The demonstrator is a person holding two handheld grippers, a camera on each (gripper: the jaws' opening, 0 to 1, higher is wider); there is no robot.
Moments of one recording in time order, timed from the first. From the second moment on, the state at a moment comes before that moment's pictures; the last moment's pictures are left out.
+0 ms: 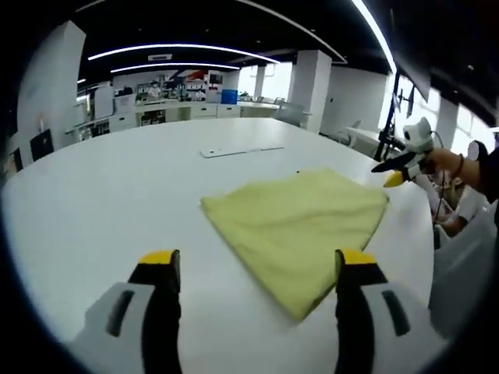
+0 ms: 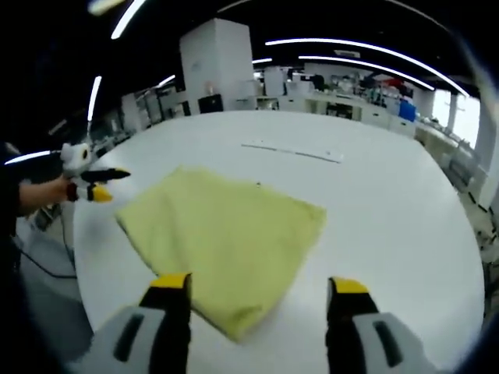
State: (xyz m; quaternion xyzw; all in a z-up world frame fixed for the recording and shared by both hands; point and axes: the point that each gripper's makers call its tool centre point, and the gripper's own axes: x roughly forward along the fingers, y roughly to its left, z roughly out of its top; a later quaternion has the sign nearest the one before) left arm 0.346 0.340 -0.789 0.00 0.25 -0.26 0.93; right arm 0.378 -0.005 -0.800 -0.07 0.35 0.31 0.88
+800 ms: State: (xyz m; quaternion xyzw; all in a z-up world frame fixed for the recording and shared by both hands) left arm 0.308 0.330 -0.830 0.02 0.29 -0.25 0.92; right arm 0.342 -0.029 -0.829 -0.06 0.36 0.23 0.90
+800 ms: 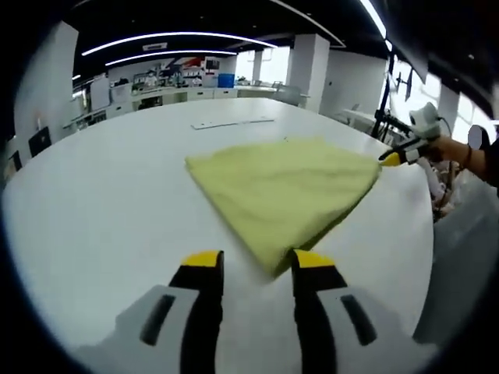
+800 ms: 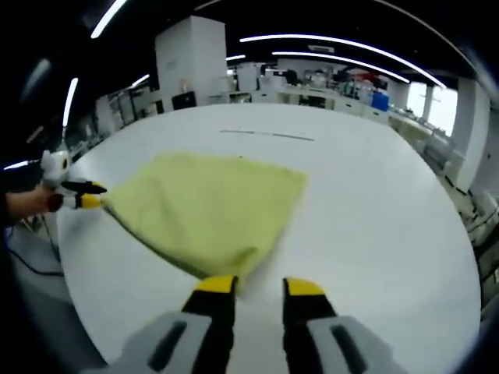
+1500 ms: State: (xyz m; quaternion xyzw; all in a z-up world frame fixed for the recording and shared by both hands) left arm 0.304 0.325 -0.840 0.02 0.30 -0.26 0.92; right arm 0.339 -0.023 -0.838 -0.05 0.36 0.22 0.91
